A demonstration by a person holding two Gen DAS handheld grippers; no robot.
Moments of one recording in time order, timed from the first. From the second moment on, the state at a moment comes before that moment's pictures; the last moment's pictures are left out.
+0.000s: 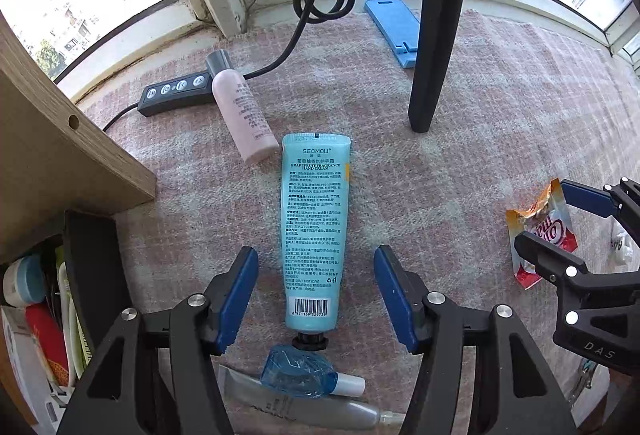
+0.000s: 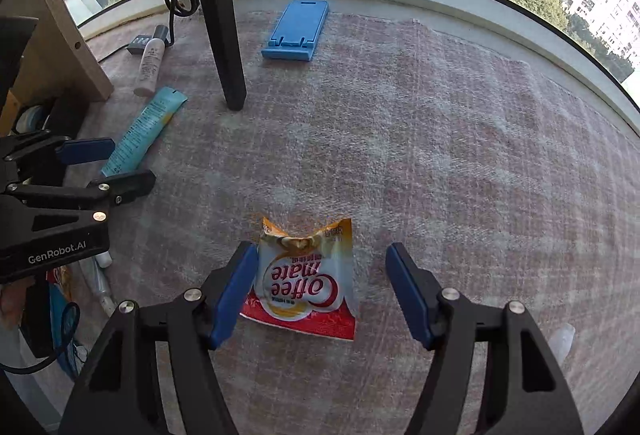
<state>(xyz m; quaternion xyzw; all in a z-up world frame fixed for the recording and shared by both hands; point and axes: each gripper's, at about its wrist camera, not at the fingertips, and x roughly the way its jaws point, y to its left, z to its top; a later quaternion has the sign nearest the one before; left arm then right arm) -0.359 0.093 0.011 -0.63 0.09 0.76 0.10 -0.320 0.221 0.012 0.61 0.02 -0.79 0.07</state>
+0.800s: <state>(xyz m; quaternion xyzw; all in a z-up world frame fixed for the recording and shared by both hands) -0.310 0.100 0.042 -0.61 0.04 0.78 0.11 -0.290 0.265 0.051 0.59 -0.04 -0.80 0.05</state>
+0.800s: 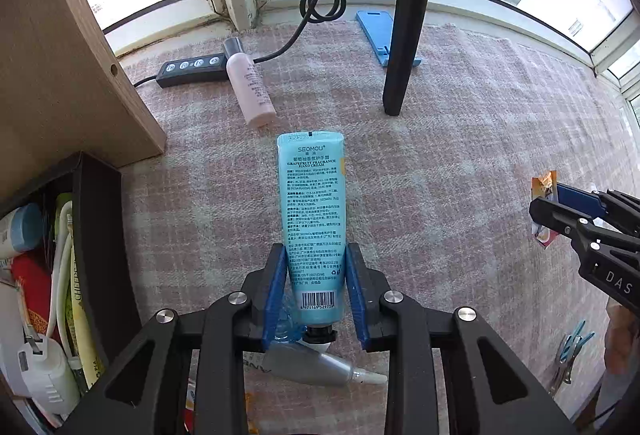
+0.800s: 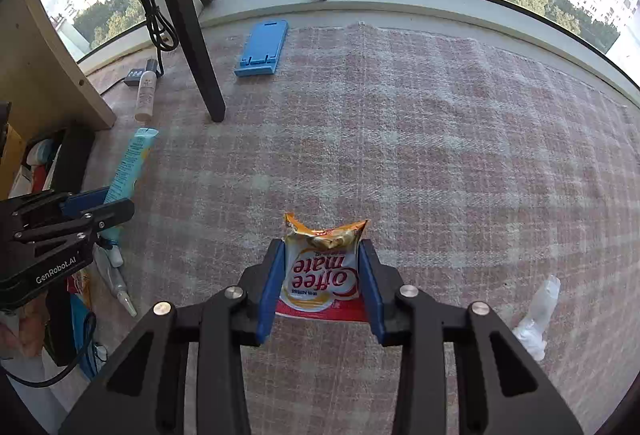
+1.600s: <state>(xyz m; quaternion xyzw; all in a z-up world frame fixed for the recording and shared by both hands) -0.205 -0.111 0.174 -0.52 0.00 0.85 -0.01 -0.232 0.074 0.185 0.51 0.00 -0.83 0.21</state>
